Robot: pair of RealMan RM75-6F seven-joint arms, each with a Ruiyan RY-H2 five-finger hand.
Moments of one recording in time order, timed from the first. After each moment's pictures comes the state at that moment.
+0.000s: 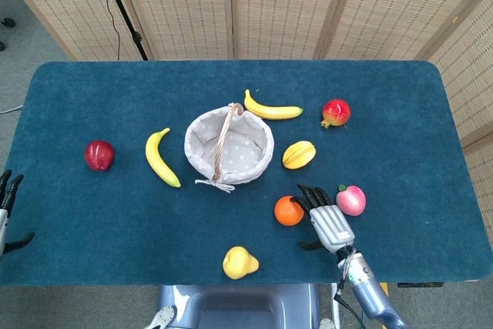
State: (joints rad) left arm -0.05 -1.04 -0.04 -1.71 1.41 1.48 0.24; right arm 0.36 -1.52 0.10 -1.73 -1.34 1.09 -0.28
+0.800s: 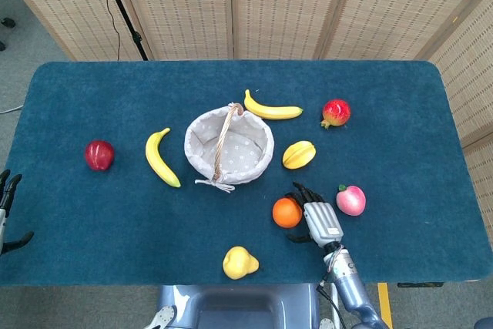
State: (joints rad) left arm -0.05 -1.04 -0.04 -1.71 1.41 1.48 0.22; right arm 0.37 -1.70 0.13 -1.60 -1.24 1.15 -0.24
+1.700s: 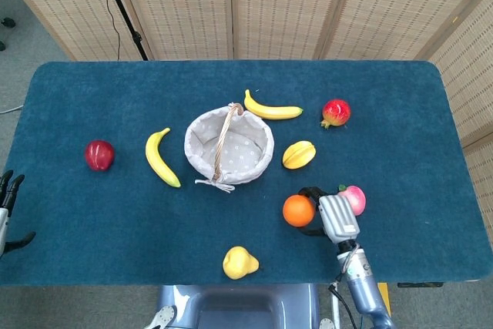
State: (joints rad) left arm -0.06 -1.04 -0.04 -1.70 1.40 1.45 0.22; right arm 0.34 -1.58 0.13 -1.71 -1.35 1.28 -0.28
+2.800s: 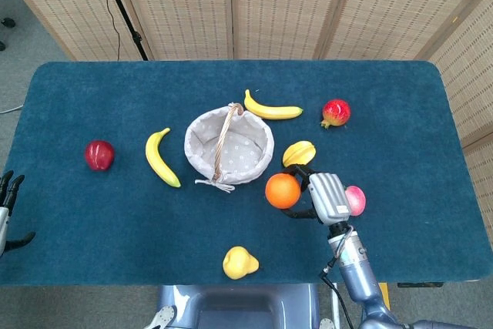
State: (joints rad) left arm -0.07 -1.05 -0.04 -1.69 1.37 1.43 0.21; right arm 0.46 -1.52 0.29 -1.96 -1.16 1.24 -0.35
